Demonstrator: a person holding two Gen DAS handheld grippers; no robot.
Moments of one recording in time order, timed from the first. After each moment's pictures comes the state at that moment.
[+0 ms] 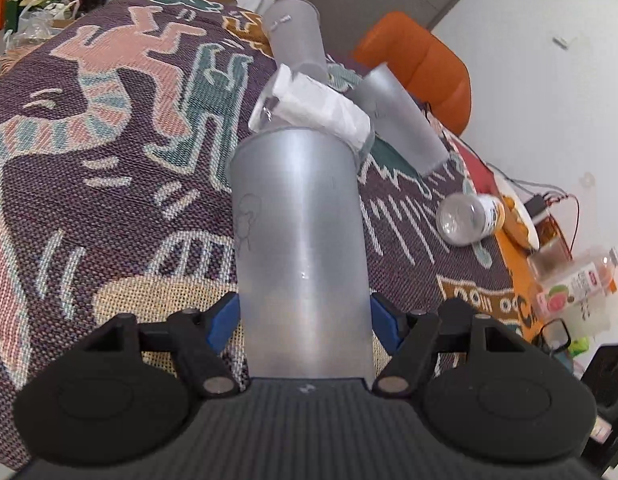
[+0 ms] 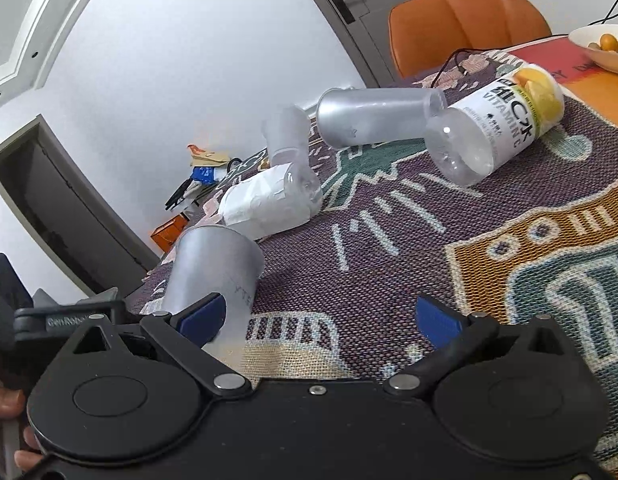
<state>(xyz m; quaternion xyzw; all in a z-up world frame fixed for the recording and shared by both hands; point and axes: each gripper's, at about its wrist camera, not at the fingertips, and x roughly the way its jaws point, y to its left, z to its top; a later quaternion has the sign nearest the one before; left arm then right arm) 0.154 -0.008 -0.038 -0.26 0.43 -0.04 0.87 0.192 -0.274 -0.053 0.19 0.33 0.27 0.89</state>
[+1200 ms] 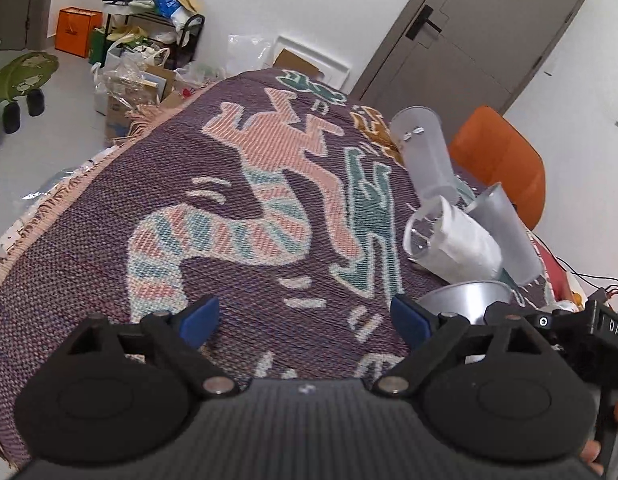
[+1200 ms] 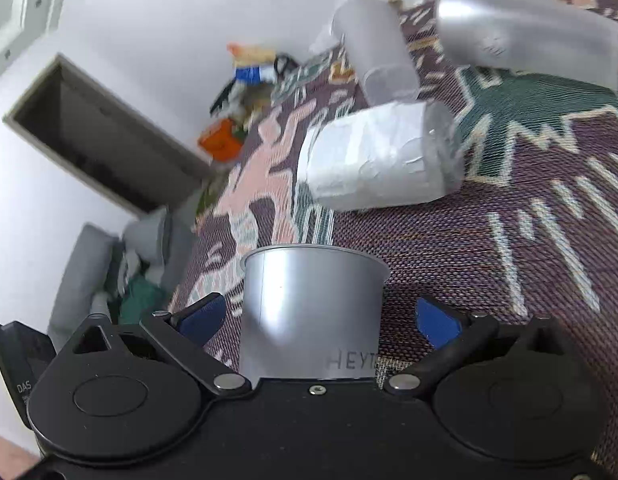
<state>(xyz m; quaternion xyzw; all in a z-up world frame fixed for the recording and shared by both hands) 0.143 0.104 -0.036 -0.27 0.35 0.10 0.89 0.284 -0.164 -0.038 0.16 0.48 0.36 0.78</state>
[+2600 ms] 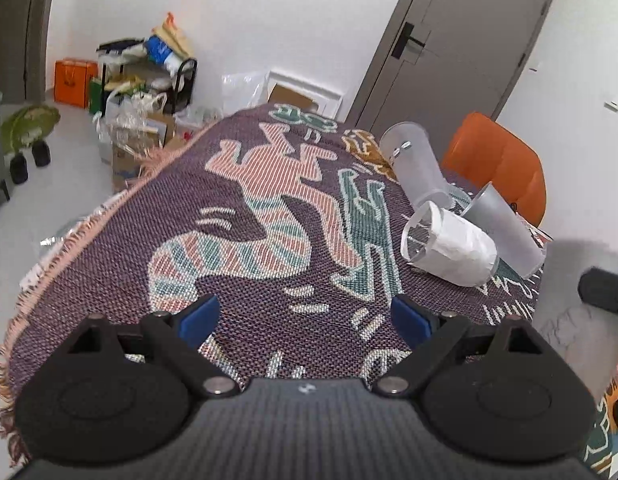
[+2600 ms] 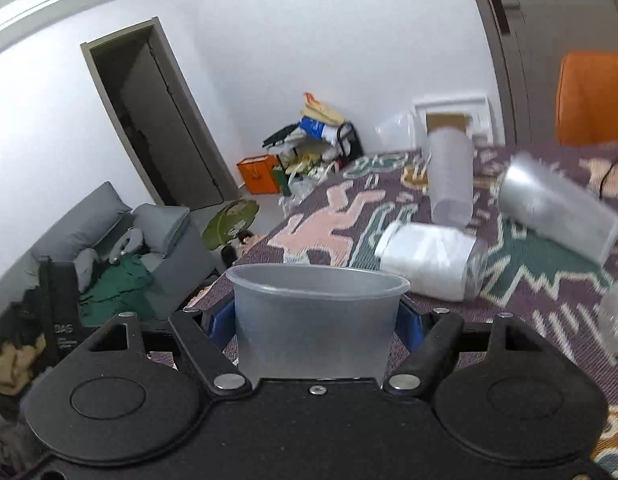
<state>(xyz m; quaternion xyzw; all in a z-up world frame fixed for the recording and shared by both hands) 0.115 0.083 -0.019 -0.20 0.31 0.11 0.92 0.217 -0.177 0.041 0.04 0.30 0.43 0.85</state>
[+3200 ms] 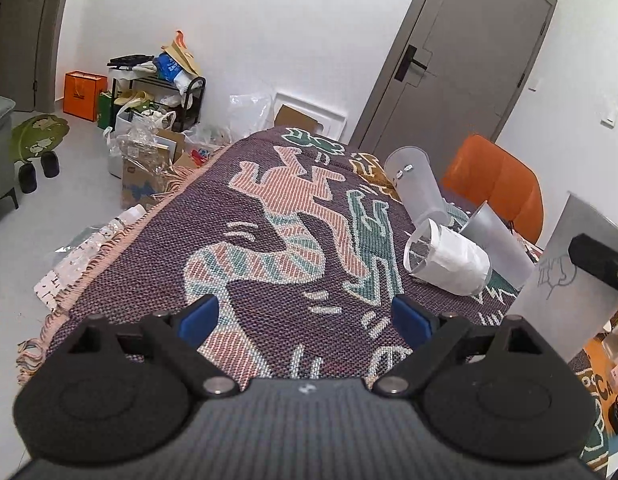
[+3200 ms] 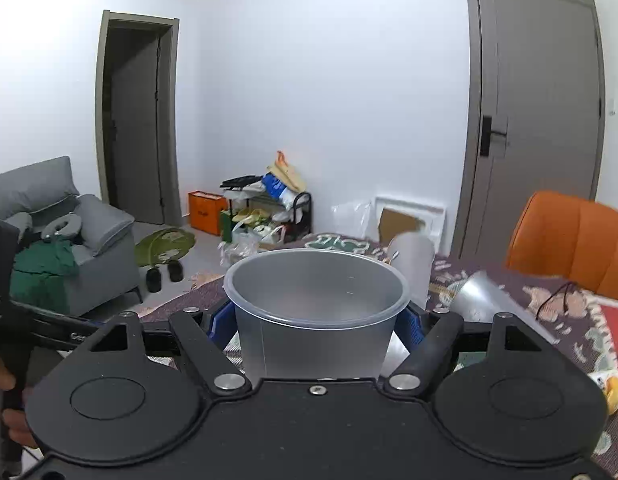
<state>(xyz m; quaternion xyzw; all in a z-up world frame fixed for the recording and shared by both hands) 0.081 0.094 -0.007 -0.21 0.28 0.12 0.93 0.169 -0.147 0.052 -0.09 0.14 0.36 0.92</state>
